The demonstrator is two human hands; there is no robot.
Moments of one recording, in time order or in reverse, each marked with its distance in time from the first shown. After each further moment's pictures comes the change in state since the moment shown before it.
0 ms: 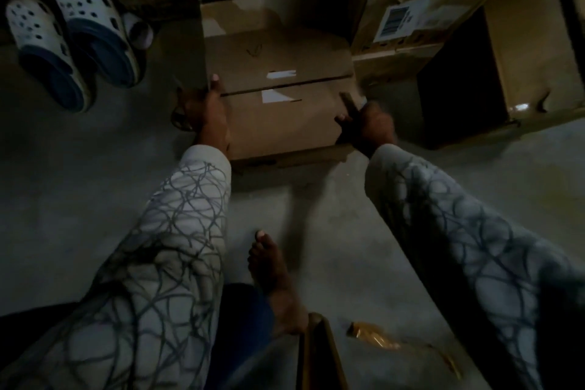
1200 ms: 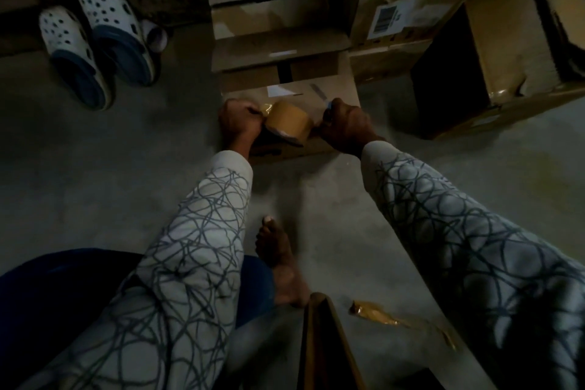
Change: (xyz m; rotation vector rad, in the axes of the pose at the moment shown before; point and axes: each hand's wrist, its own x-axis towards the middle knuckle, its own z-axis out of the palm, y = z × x) left_hand -0.078 0.005 -0.027 0.585 -0.293 0.295; right_hand -0.063 -0.020 -0.009 -0.228 -0.094 -0.390
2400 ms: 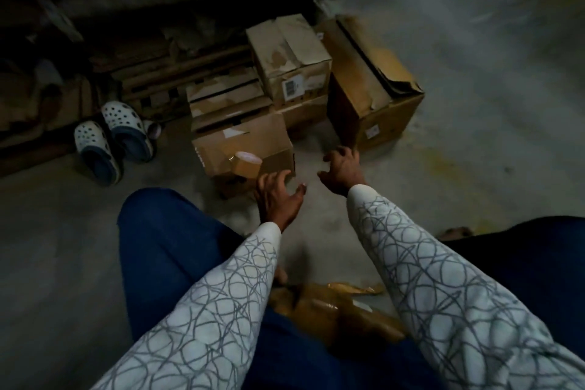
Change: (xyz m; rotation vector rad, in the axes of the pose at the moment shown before) left_hand -0.318 0.009 -0.008 0.124 -0.160 0.520; right_hand -0.260 0.075 -0.048 0.054 0.239 0.169
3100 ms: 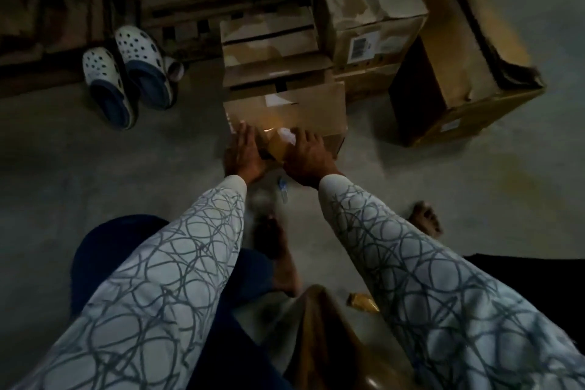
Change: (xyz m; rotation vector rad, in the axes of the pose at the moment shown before) left_hand 0.169 -0.163 -0.045 0.232 -0.193 -0.258; right_hand 0.116 -0.144 0.121 0.069 -0.262 -0.239
